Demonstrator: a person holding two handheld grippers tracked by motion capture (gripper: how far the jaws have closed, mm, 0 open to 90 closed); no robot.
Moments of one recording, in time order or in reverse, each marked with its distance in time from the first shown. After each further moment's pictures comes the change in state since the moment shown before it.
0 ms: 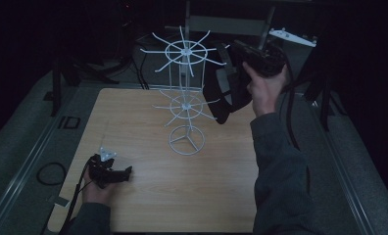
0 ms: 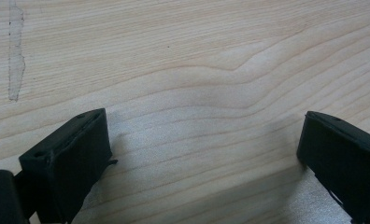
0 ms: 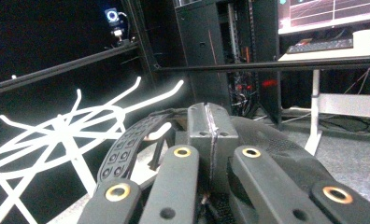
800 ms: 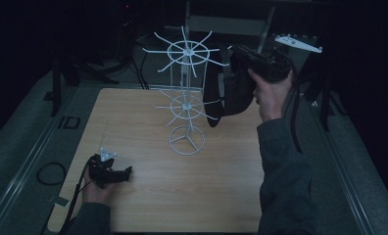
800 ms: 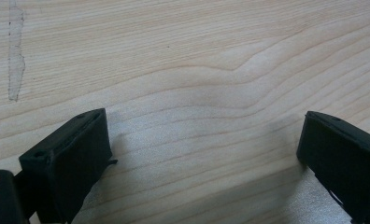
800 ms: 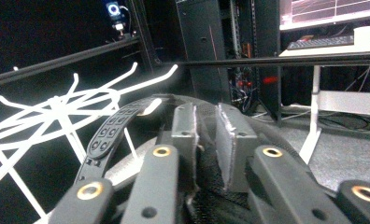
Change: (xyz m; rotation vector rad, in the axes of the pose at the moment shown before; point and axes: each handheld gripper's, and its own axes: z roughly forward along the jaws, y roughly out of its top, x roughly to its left) left arm 0.000 0.000 0.000 -0.001 0.000 0.000; right arm -0.012 -0.009 -0.014 0.012 0.011 -0.012
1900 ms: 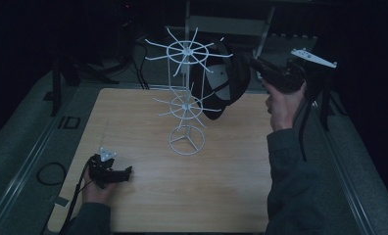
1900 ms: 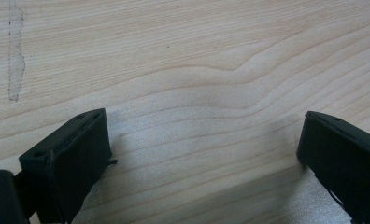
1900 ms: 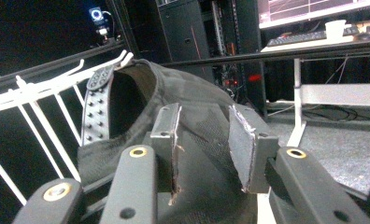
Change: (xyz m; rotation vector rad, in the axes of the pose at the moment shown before) left arm 0.000 0.000 0.000 -0.001 0.000 0.001; right arm -0.029 -0.021 -0.029 -0.017 -0.052 0.043
